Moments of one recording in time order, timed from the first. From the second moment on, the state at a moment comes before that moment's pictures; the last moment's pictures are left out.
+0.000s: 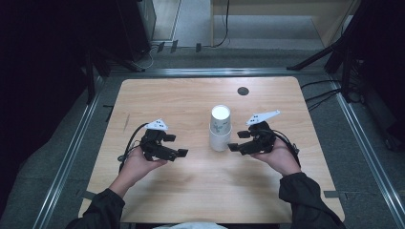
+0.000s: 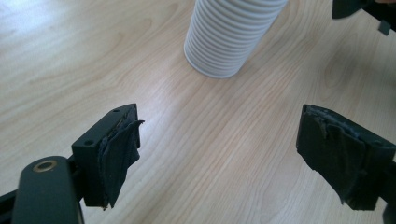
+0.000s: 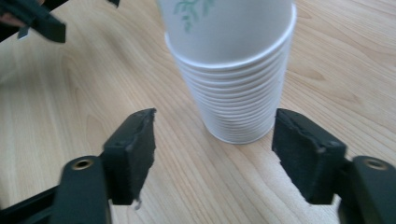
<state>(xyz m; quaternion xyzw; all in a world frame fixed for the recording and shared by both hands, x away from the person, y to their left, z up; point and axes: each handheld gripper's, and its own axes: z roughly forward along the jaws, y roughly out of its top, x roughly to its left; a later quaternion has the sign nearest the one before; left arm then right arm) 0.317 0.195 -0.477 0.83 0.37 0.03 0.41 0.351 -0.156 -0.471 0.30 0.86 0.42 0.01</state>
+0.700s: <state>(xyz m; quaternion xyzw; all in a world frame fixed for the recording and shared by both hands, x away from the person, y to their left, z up) 0.322 0.194 -0.476 0.84 0.36 0.03 0.40 0.340 -0.164 -0.467 0.27 0.87 0.41 0.03</state>
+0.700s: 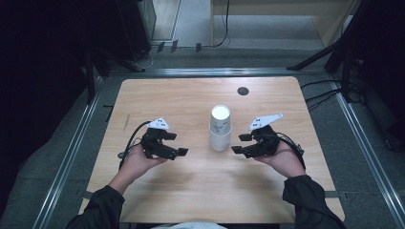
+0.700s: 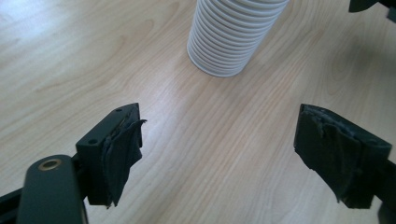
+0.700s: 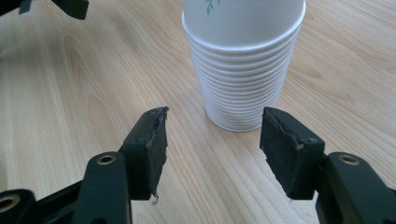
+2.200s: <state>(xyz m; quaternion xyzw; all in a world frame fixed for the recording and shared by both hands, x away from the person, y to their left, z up) 0.300 0.194 -0.479 0.86 0.34 0.04 0.38 0.386 -0.133 -0.389 0.17 0.95 0.26 0.02</state>
